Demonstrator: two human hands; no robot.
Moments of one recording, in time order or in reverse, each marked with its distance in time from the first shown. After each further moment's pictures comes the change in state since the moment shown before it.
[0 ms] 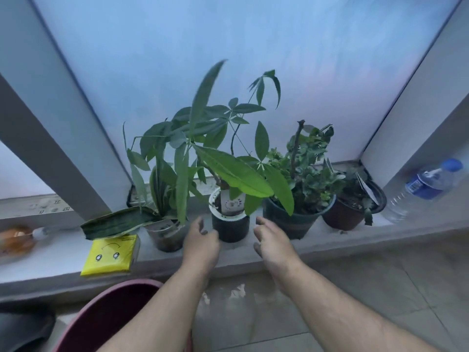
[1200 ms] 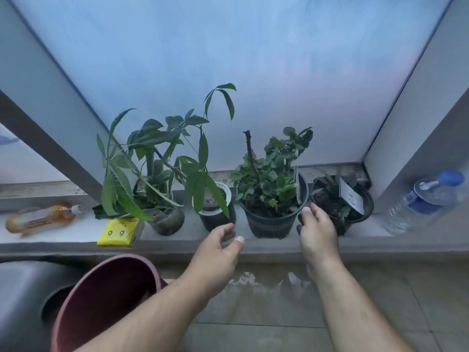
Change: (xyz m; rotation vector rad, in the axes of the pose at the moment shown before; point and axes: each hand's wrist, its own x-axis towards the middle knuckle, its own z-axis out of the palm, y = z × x) left_hand -0.109 0.038 0.078 0.138 -0.105 0.050; right_hand 0.027 -0.019 -0.155 0.069 0.180 -0.027
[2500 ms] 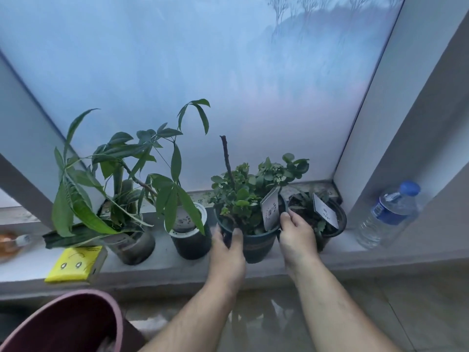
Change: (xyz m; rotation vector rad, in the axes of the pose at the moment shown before) left_hand 0.060 -0.003 0.082 -0.418 0.093 0.195; right_hand 0.029 -0.006 0.006 0.093 0.063 -0.092
